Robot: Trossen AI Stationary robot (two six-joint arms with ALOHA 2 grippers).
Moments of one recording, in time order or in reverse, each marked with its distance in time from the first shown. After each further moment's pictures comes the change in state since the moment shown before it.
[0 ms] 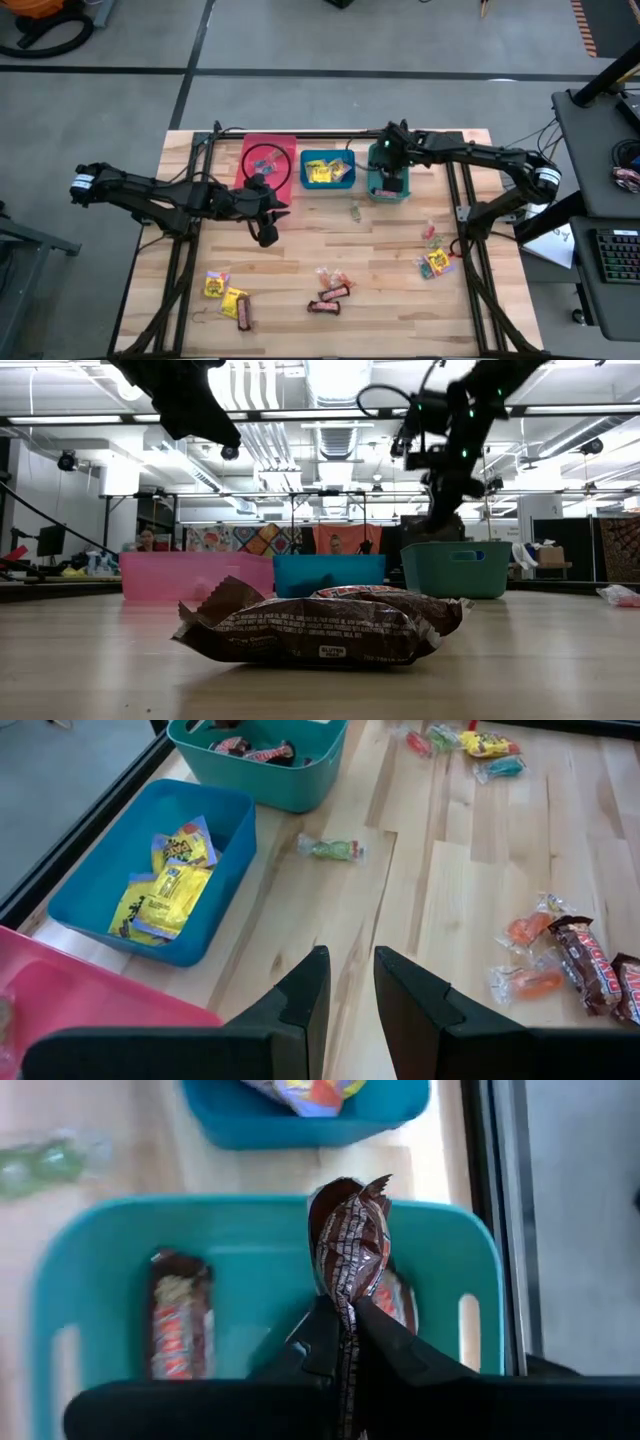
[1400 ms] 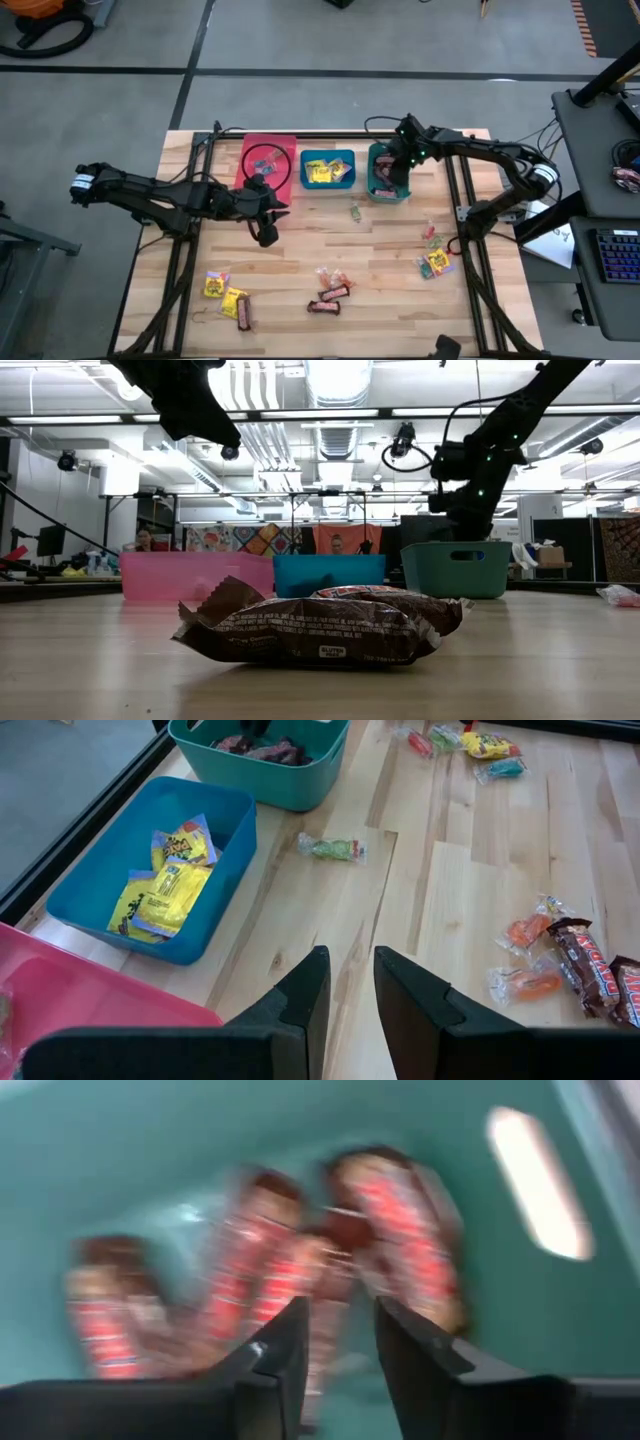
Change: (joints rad) left arm 0.000 0.000 0.000 -0.001 0.000 -0.011; right arm -0.286 0.042 -0.193 0.173 -0.244 0.186
